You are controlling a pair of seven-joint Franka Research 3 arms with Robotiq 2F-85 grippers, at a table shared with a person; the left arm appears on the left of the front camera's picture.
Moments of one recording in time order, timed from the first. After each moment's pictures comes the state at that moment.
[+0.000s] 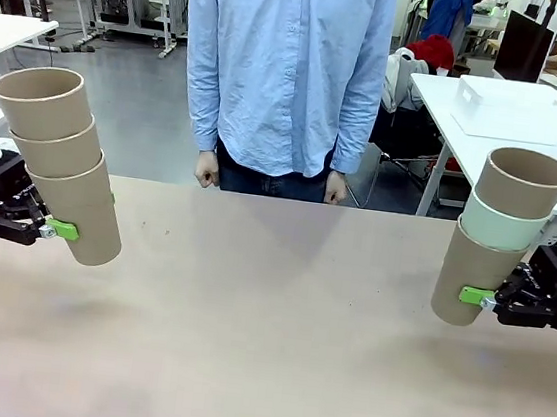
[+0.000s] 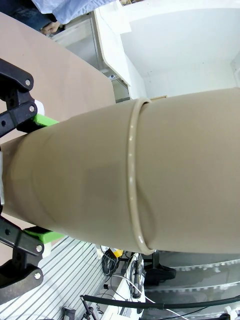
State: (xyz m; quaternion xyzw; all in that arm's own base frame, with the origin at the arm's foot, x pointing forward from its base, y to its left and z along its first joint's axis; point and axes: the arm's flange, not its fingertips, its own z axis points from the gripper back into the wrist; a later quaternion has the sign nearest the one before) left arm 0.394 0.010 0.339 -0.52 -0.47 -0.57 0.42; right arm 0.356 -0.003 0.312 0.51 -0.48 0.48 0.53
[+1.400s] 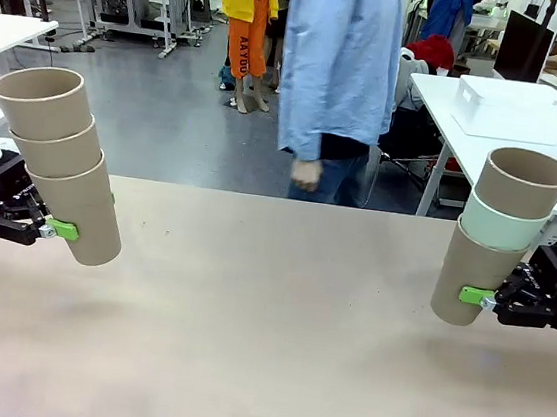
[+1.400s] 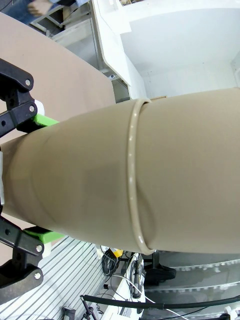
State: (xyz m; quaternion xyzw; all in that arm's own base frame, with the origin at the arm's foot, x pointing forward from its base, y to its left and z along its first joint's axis) left arm 0.394 0.010 0.339 -0.52 -0.47 -0.57 0.42; right arm 0.356 -0.003 0.312 0.51 -0.48 0.48 0.53
